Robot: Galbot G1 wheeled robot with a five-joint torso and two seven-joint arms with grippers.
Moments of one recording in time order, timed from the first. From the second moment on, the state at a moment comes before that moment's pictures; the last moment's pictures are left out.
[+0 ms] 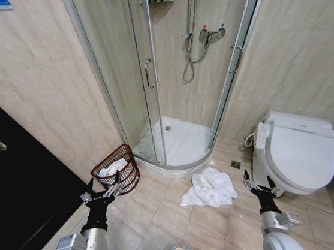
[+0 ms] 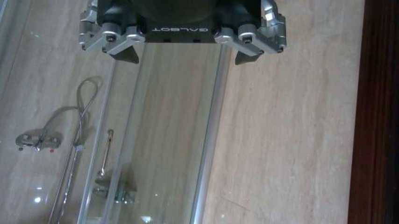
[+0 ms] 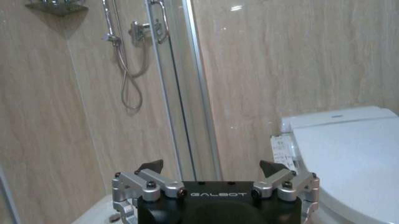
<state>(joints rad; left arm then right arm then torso) 1.87 -1.50 -0.63 -2.47 -0.29 0.05 -0.05 -1.75 1.42 0.77 1.94 0.49 0.29 0.12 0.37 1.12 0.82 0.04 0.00</state>
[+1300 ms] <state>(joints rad) 1.87 -1.50 -0.63 -2.47 -0.29 0.05 -0.05 -1.65 1.35 0.75 1.68 0.55 0.28 0.04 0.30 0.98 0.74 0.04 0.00</state>
